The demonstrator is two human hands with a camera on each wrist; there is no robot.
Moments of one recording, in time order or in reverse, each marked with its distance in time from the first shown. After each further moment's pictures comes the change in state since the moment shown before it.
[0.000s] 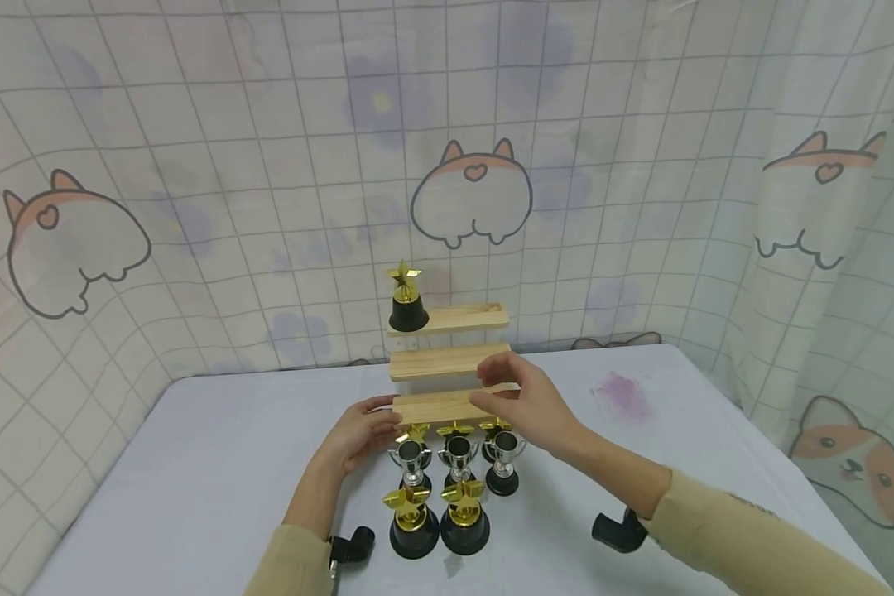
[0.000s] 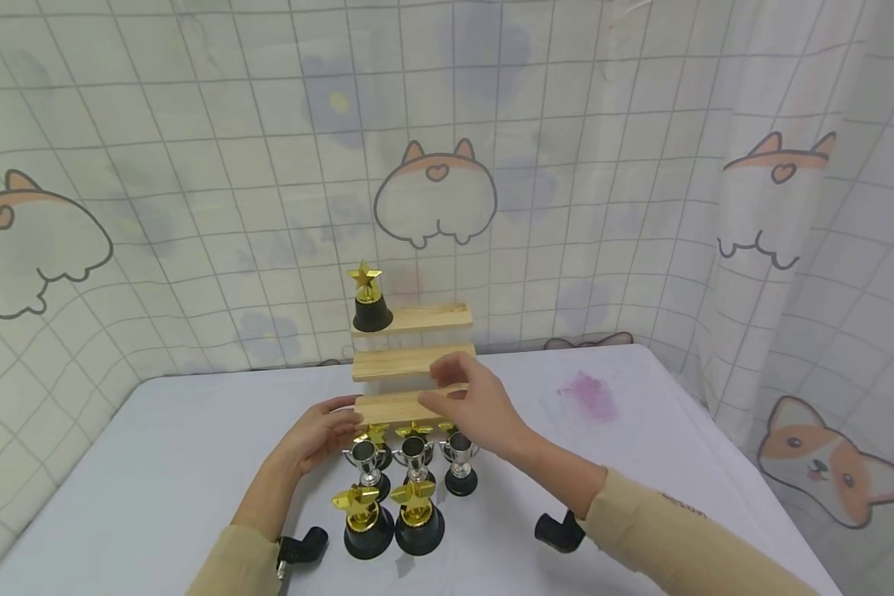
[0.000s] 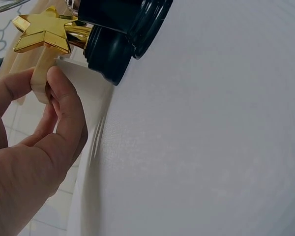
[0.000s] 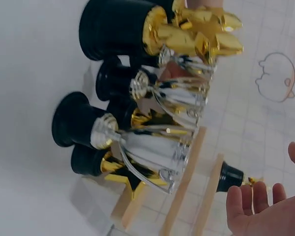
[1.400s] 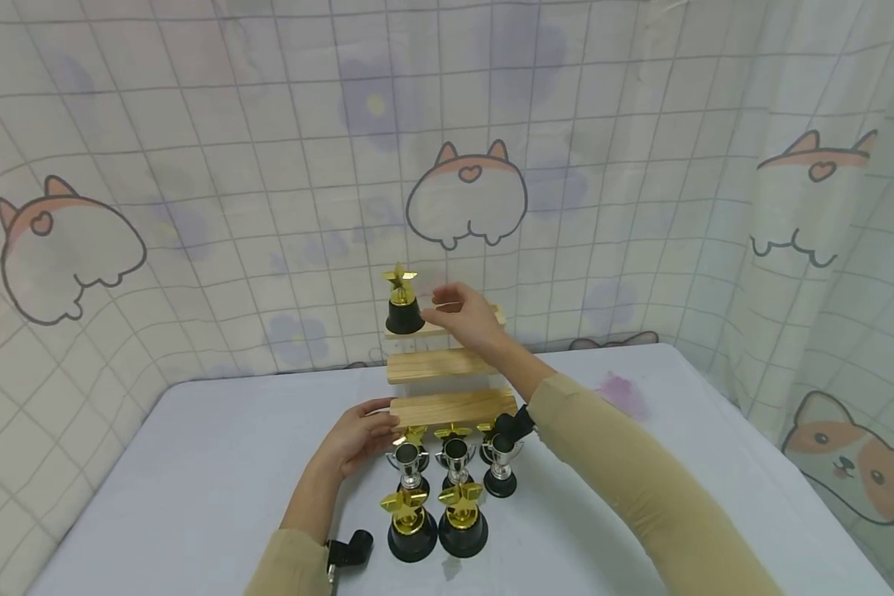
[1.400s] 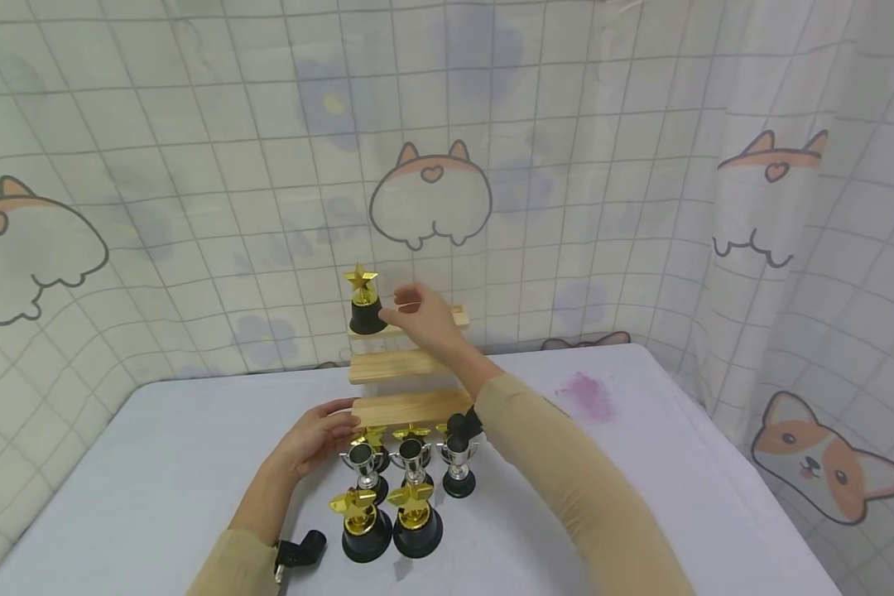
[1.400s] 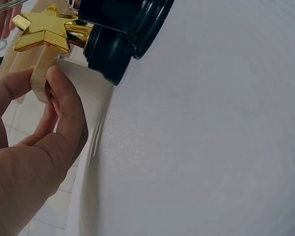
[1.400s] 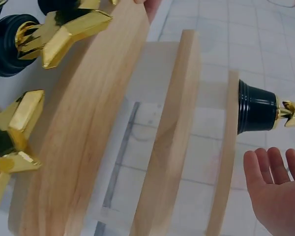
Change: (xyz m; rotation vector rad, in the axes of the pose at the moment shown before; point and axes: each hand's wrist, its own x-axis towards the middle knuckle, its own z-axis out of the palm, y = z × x) left_hand -0.001 -0.001 0.000 -0.014 -0.007 -0.010; right_hand 0.136 0.004 0.019 0.035 0.050 0.050
